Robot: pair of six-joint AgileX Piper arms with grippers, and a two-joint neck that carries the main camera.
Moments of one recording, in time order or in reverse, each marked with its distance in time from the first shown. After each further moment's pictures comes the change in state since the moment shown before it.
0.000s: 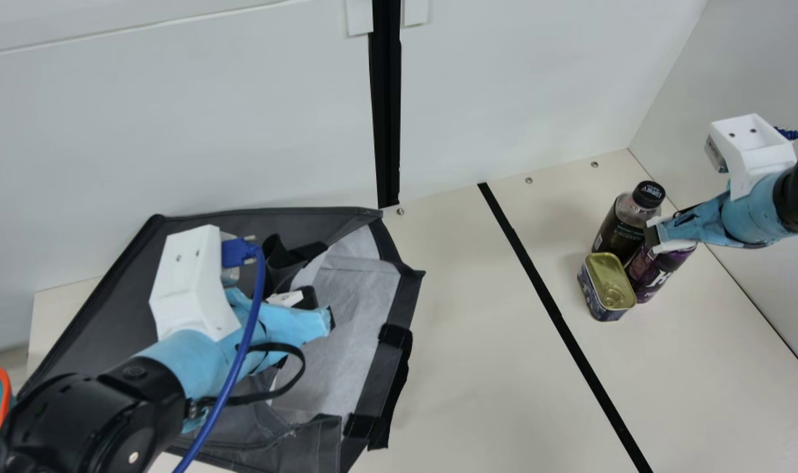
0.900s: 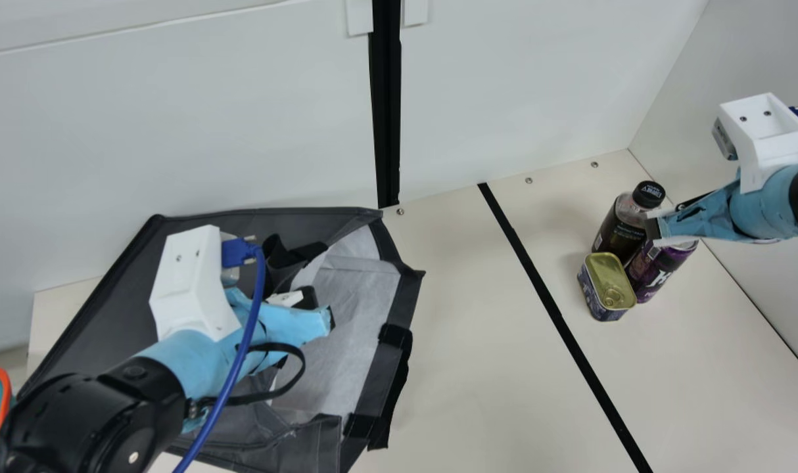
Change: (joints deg) left arm 0.0 0.0 0.0 0.0 0.0 0.0; right arm 3.2 -6.4 -1.6 -0.9 2.8 1.7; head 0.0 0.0
